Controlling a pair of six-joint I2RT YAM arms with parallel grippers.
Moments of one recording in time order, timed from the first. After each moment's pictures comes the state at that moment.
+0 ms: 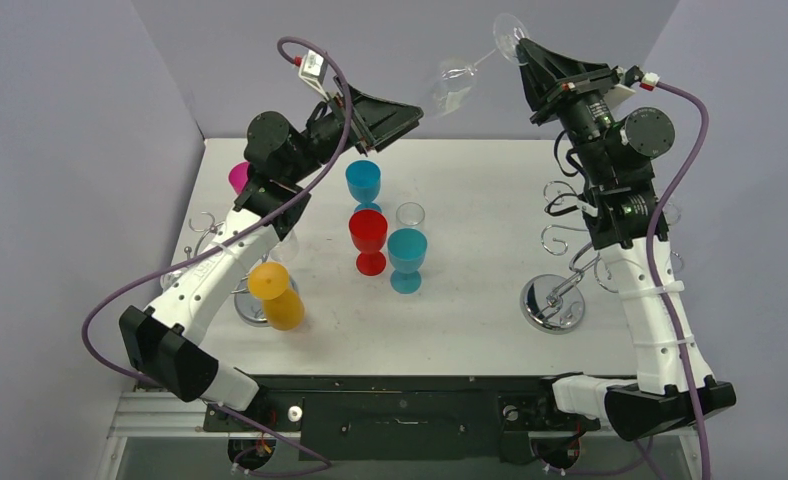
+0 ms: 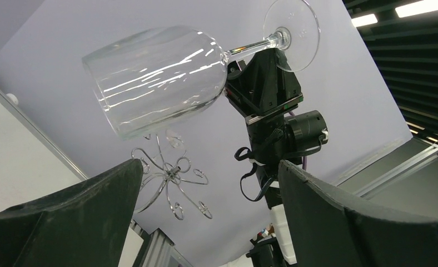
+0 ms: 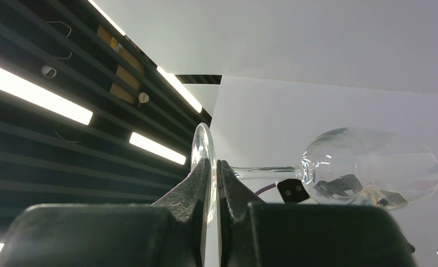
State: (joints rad) left arm -0.53 1.47 1.53 0.36 0.53 -1.23; right arm 0.22 1.25 1.60 0.05 -0.23 1.82
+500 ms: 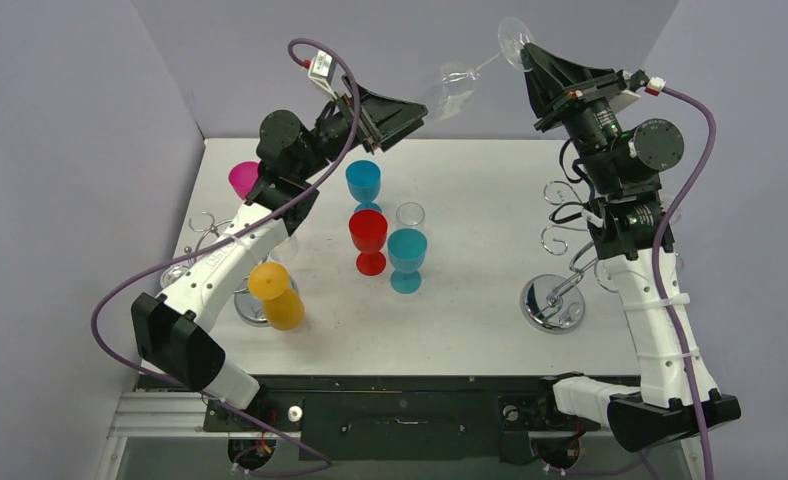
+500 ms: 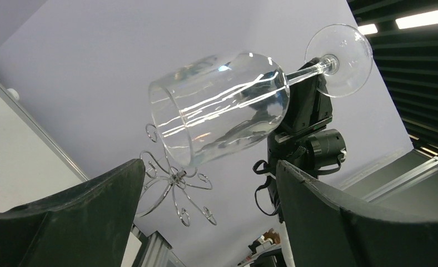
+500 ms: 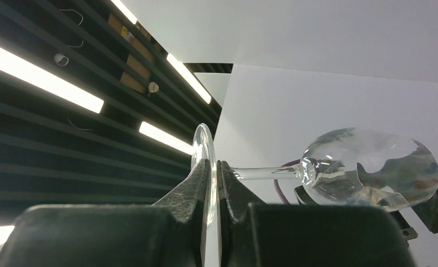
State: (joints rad) left arm -0.53 1.52 1.53 0.39 0.52 -1.26; right arm 0.22 1.20 1.57 0.08 -0.25 1.84
